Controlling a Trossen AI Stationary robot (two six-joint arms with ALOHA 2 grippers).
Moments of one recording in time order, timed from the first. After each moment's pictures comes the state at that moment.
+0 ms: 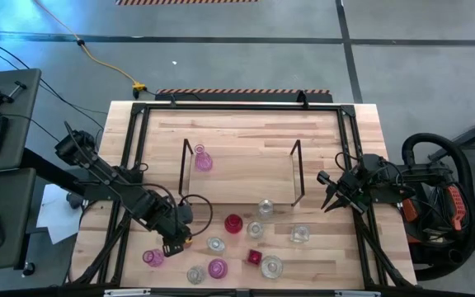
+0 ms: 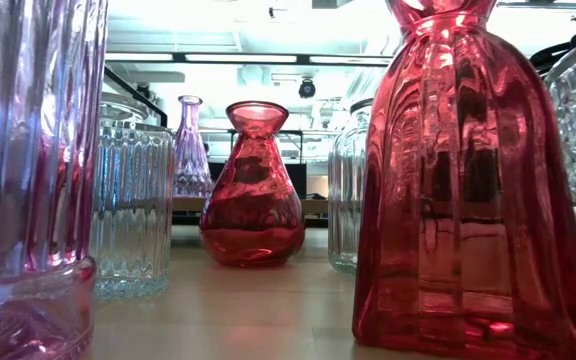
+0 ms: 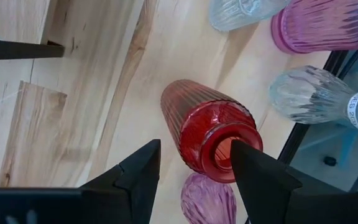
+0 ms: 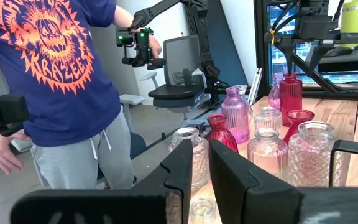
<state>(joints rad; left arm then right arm) -0.64 1.50 1.21 -1.05 0.01 -1.00 0.05 0.04 0.01 0.07 -0.71 0.18</state>
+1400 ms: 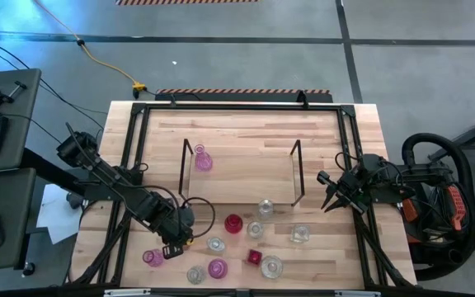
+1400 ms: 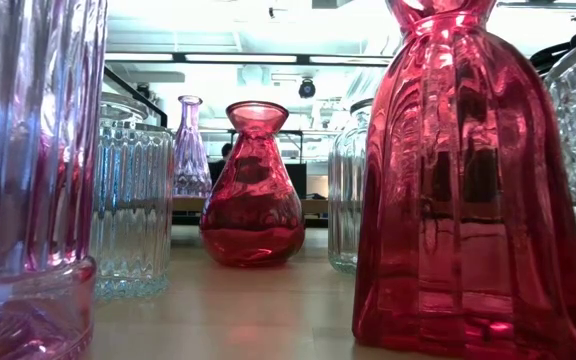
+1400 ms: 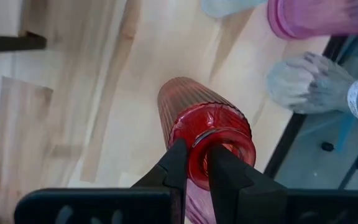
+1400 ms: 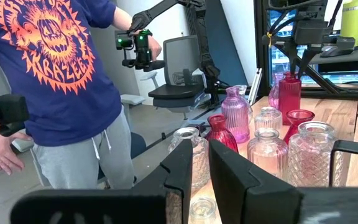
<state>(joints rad) -0.64 1.54 1.21 -1.04 0.08 -0.97 0.05 0.04 0.01 0.07 -0.71 0.18</state>
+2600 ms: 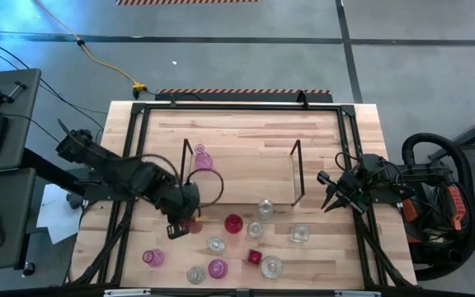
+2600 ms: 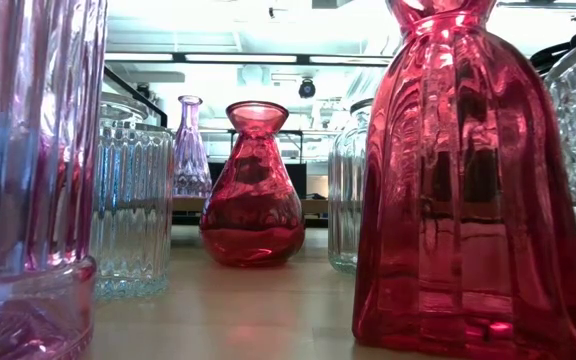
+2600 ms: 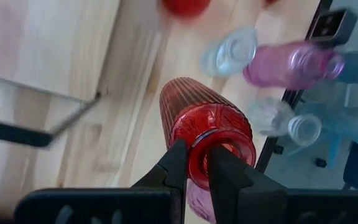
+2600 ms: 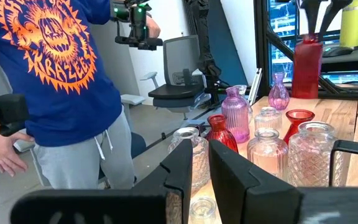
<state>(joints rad) -0.45 1.51 1.53 -1.30 0.02 -0.78 0.05 0.04 0.01 0.07 -0.71 0.18</state>
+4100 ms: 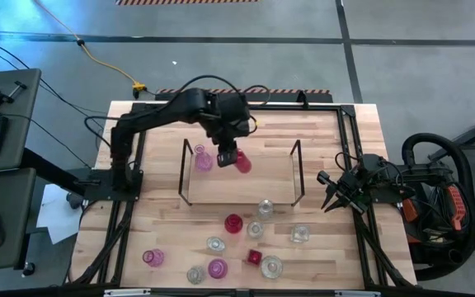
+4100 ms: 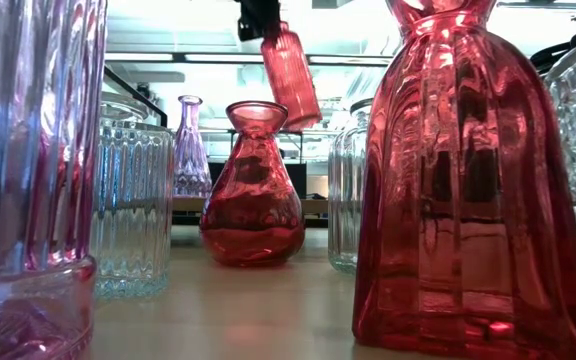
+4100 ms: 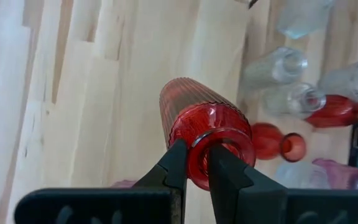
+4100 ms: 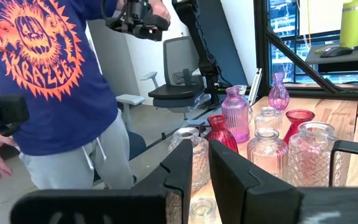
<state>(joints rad) 0.18 1.95 2.23 -1.46 0.14 -0.02 0.05 0.04 0.01 0.07 -0.71 0.18</state>
